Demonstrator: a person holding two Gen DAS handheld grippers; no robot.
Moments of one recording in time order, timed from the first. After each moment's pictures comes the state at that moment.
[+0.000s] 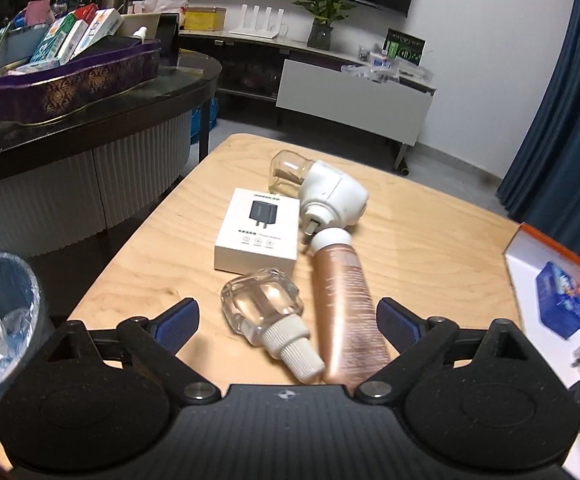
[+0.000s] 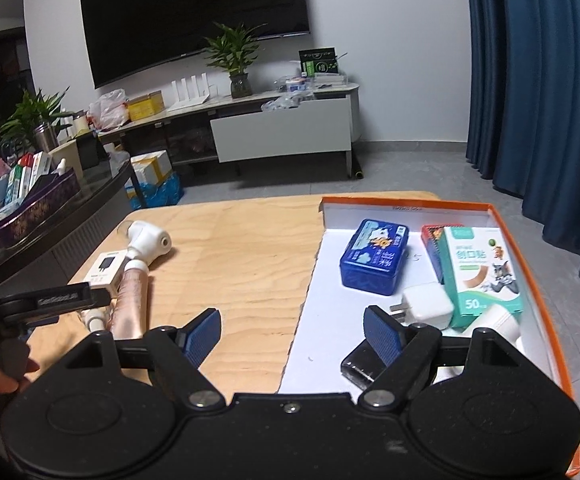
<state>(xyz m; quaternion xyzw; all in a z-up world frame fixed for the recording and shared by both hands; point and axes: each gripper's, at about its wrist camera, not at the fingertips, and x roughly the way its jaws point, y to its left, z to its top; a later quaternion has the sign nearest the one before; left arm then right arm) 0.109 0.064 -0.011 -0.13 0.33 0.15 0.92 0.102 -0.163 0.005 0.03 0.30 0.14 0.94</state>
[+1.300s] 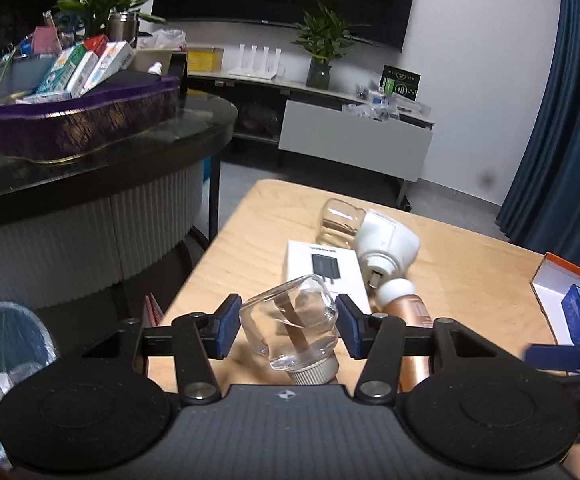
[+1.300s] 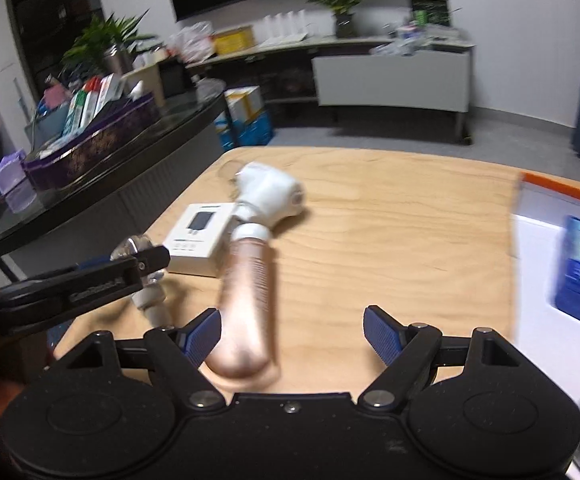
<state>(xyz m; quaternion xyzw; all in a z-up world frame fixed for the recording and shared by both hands) 0.093 0.113 -0.018 -0.11 0.26 0.14 0.95 0.185 -0.007 -0.036 -0.01 0.37 0.28 0.89</state>
